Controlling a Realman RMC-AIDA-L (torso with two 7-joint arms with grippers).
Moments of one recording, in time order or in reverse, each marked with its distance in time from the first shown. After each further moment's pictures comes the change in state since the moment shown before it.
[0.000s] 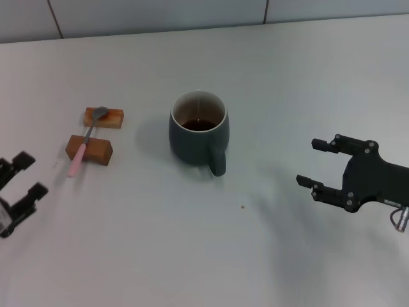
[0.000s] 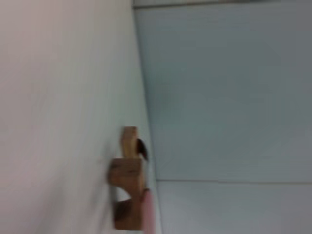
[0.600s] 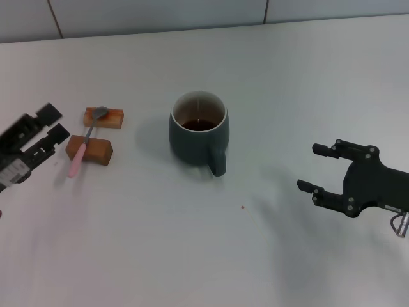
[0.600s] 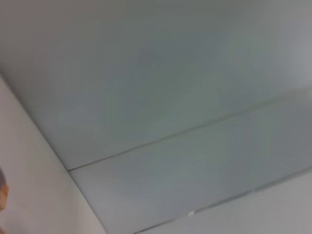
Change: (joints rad) left arm -0.129 0.001 0.018 0.018 -0.048 0.160 0.265; right arm -0.011 0.001 -0.002 0.008 0.001 -0.001 -0.008
